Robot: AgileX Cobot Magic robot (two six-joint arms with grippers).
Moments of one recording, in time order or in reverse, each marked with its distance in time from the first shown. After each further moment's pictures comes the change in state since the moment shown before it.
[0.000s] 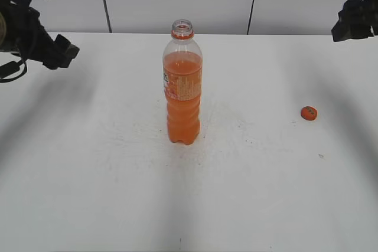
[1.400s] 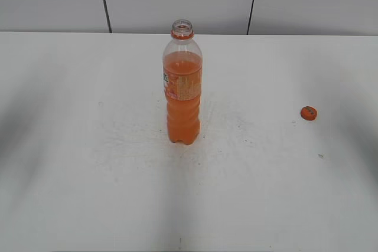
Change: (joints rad) left arm 0.000 -0.434 -0.014 -1.484 1.210 1.093; right arm 0.000 -0.302 0.034 -0.029 0.583 0.030
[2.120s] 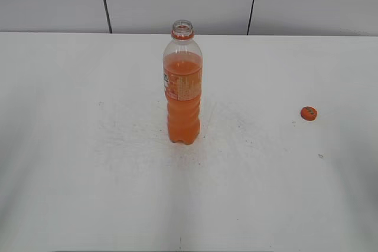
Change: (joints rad) left arm 0.000 -0.561 0.378 -0.020 -0.132 0.000; right arm 0.000 -0.511 0.600 0.011 -0.213 0.007
